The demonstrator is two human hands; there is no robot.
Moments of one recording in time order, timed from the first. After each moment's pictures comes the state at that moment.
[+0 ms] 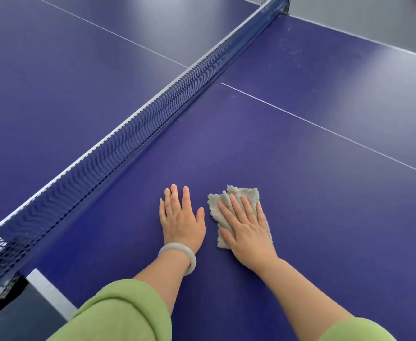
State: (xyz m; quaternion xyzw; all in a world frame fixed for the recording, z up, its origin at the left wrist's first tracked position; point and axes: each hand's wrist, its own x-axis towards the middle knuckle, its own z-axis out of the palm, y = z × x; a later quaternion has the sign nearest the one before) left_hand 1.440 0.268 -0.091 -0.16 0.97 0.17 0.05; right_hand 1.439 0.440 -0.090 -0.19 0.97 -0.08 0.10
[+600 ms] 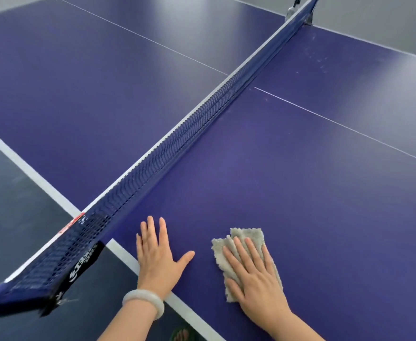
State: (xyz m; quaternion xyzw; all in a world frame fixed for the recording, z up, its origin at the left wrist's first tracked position) left_hand 1.595 0.124 -0.075 -0.19 0.96 0.19 0.10; right_hand 1.595 0.370 -0.090 -0.27 0.96 -0.05 0.06
